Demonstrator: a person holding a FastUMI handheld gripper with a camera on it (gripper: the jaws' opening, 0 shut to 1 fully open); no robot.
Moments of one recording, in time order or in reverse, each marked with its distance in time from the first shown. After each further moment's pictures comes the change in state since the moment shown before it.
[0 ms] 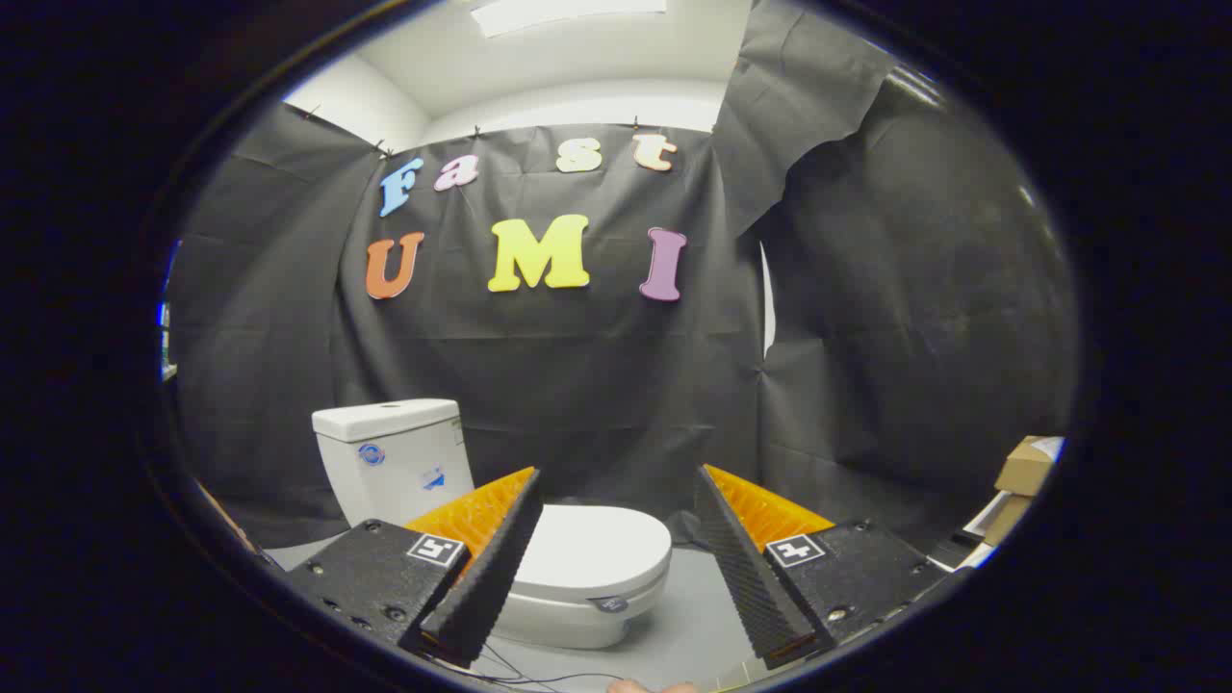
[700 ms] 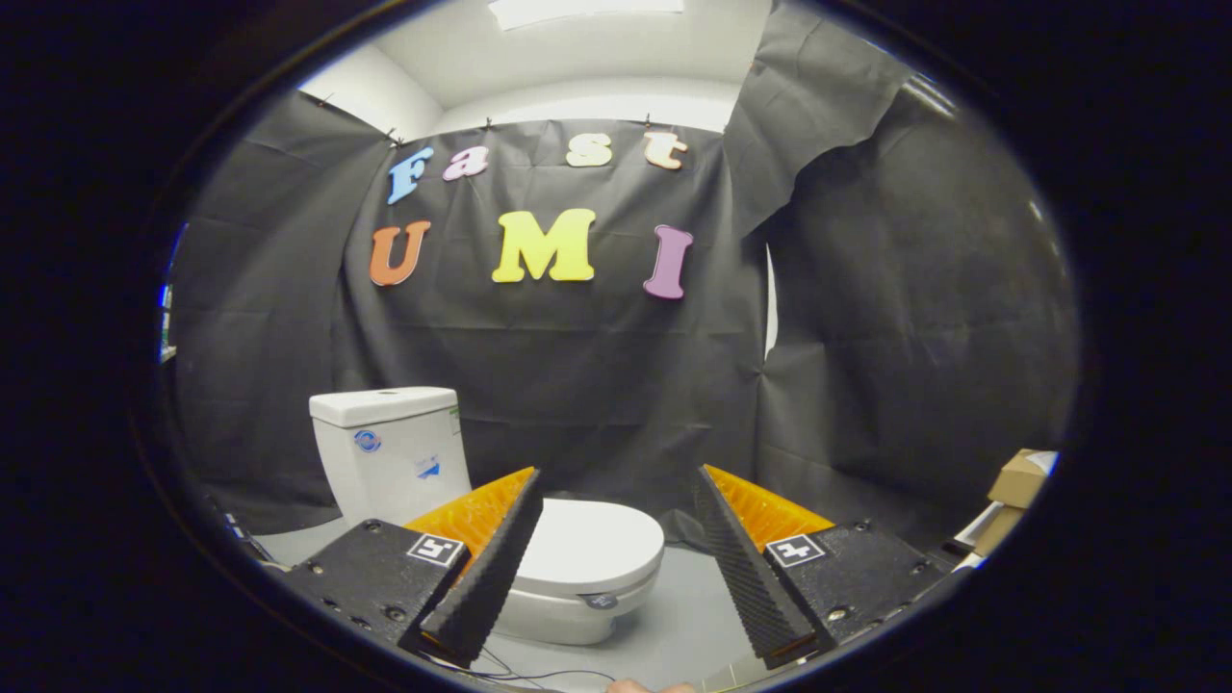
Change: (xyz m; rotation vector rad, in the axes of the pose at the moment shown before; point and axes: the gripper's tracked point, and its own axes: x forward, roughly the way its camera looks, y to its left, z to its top) arm 0.000 -0.002 -0.001 -0.041 0.007 -0.009
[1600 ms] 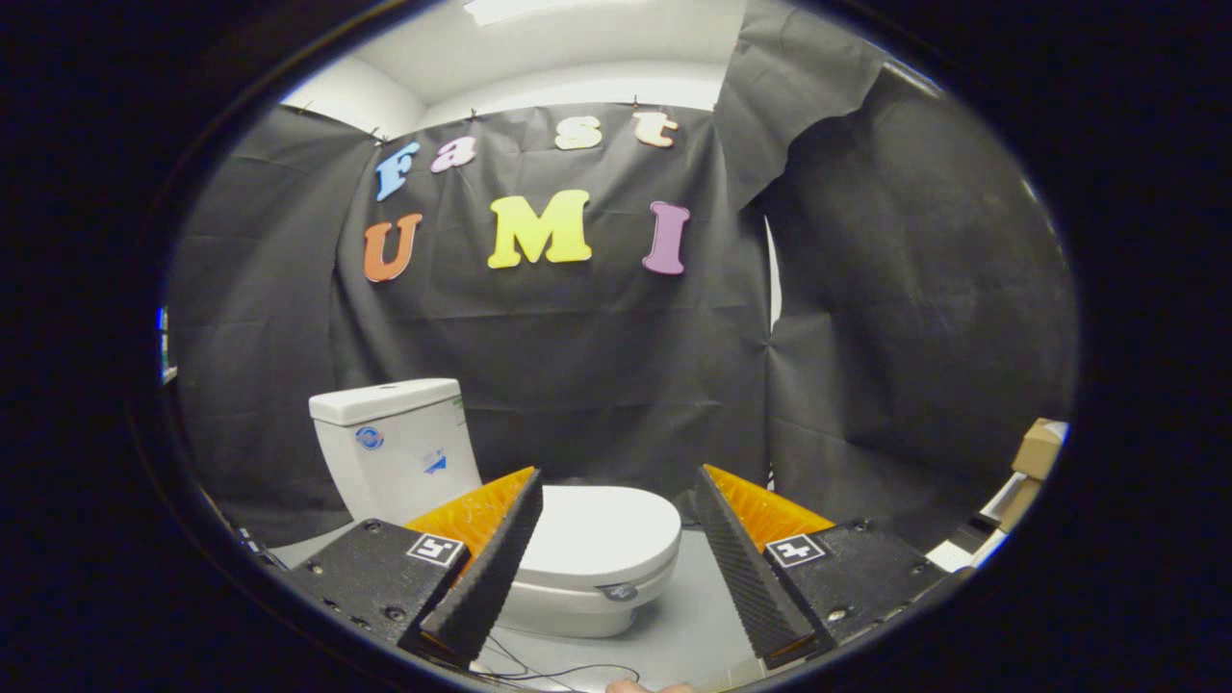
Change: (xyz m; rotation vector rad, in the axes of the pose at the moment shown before) arm 0.023 0.009 -0.026 0.076 0.080 0.011
